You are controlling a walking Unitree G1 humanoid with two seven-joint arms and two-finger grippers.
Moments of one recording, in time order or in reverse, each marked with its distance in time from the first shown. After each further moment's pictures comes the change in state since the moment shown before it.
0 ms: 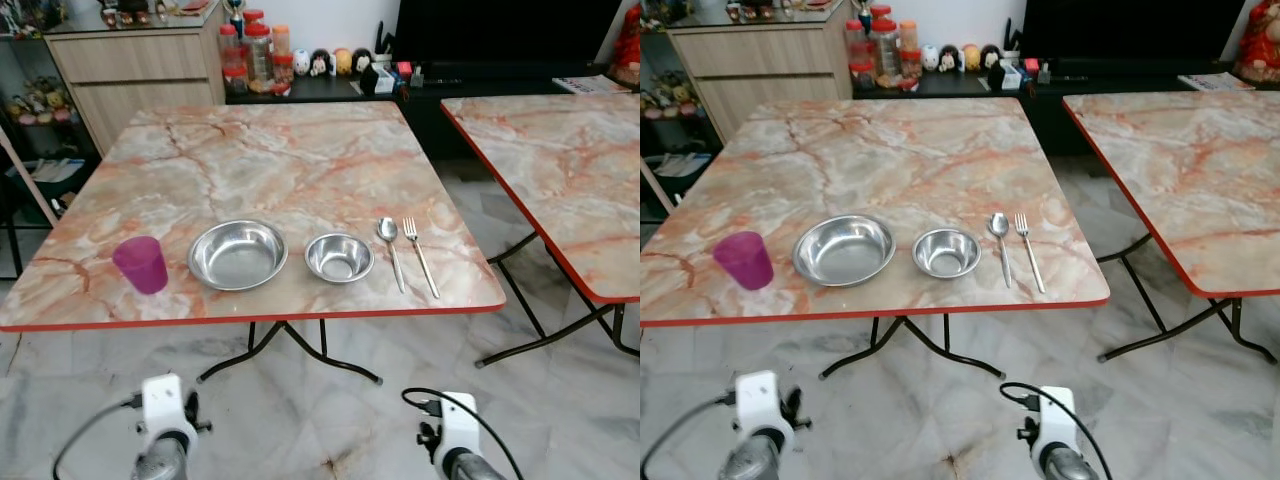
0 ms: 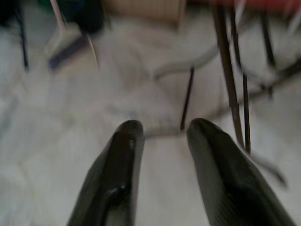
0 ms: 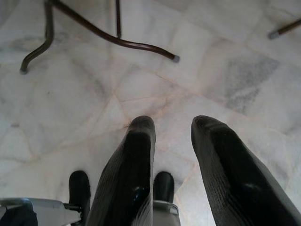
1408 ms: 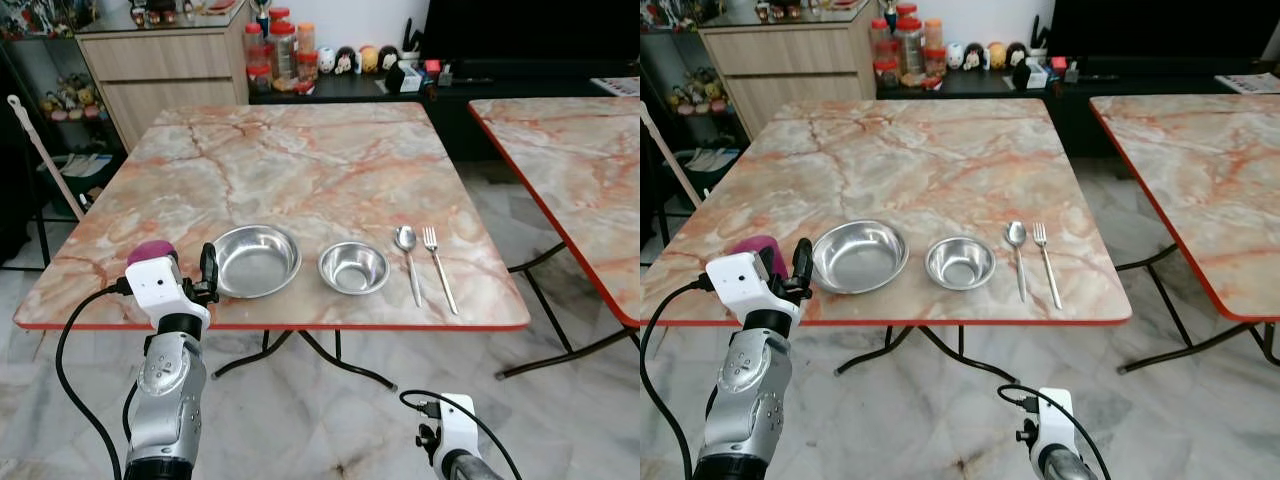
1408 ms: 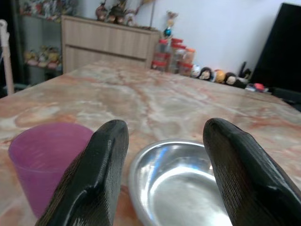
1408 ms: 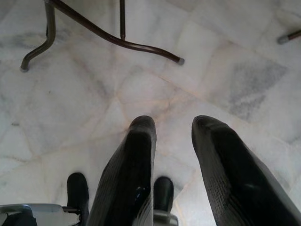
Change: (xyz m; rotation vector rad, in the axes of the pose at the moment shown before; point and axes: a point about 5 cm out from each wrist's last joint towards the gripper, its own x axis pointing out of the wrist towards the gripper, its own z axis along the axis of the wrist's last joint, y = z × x) left arm -0.007 -0.062 0.142 -0.165 -0.471 -0.196; right arm -0.001 -0.005 -0.002 0.013 -0.001 -0.030
